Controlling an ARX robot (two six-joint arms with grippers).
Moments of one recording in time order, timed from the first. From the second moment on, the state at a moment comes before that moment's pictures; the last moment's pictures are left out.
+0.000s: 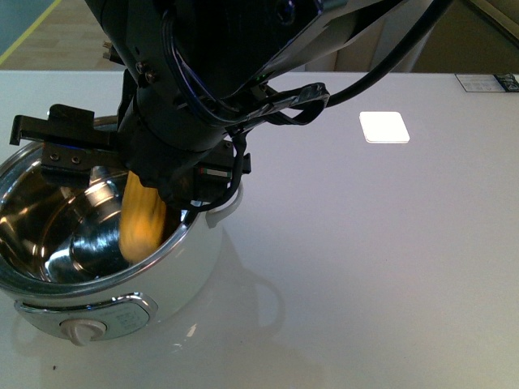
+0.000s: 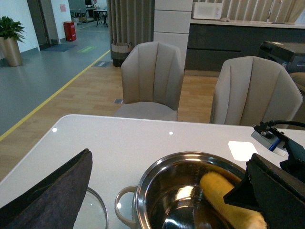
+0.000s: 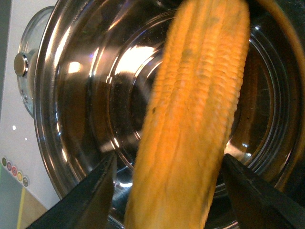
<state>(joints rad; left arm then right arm) 0.00 0.01 0.01 0.00 0.00 -0.01 0.78 2.18 1.39 -0.05 -0.14 0.60</state>
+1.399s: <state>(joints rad) 0.00 0.01 0.01 0.00 0.00 -0.01 0.10 0.69 0.26 0.44 0.10 0.04</state>
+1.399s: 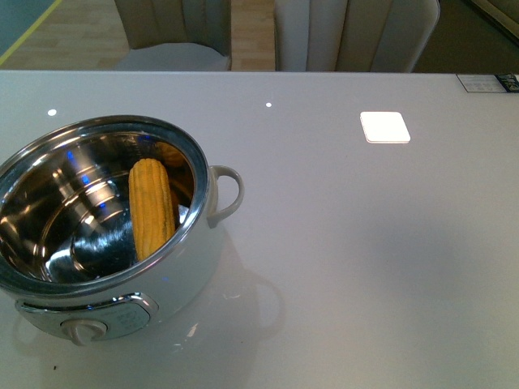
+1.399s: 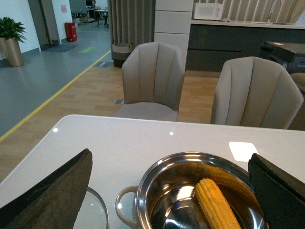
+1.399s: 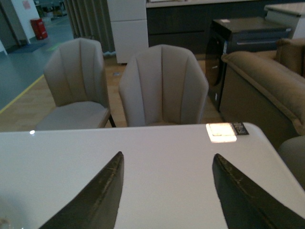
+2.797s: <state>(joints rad) 0.00 0.01 0.01 0.00 0.00 -0.01 0.00 0.17 0.02 0.17 0.00 0.01</state>
